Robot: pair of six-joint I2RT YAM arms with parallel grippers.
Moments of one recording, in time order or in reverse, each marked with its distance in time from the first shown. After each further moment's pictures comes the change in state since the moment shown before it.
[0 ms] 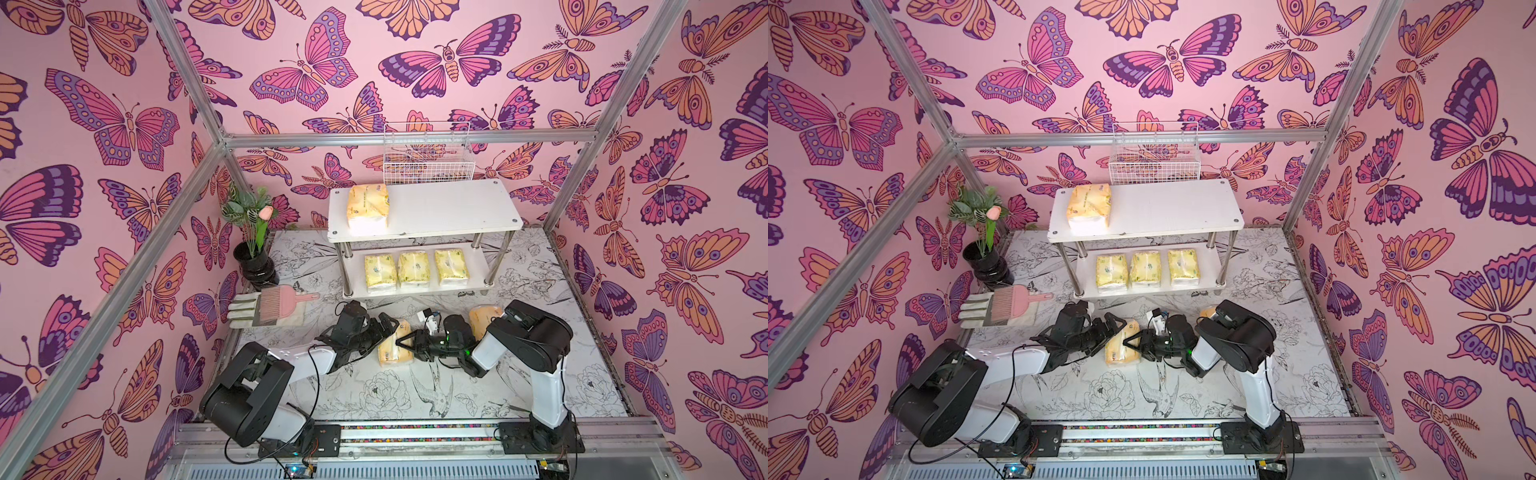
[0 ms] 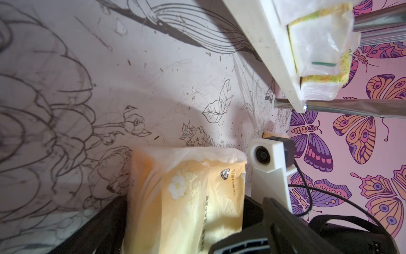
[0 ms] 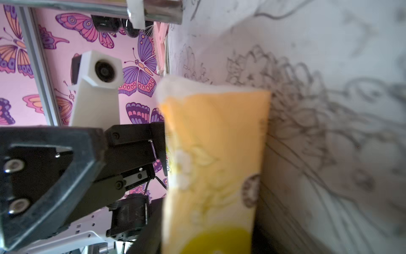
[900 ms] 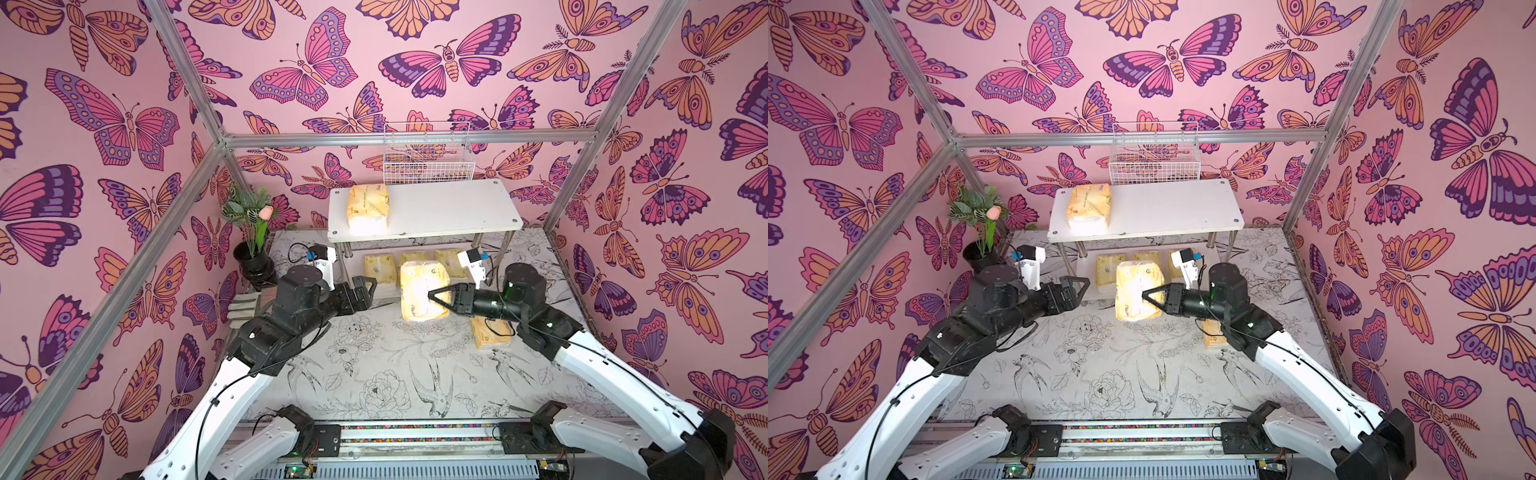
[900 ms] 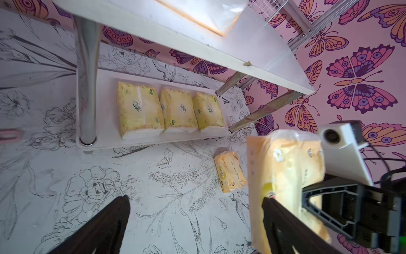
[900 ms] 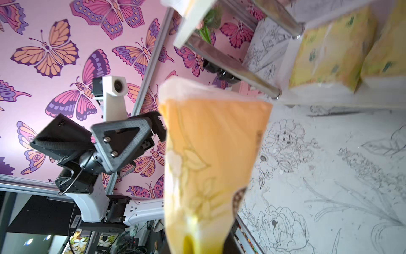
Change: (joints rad) left arm 0.000 -0.508 0.751 -1.019 -0.250 0.489; right arm -0.165 -0.935 0.480 -1.247 -0.021 -0.336
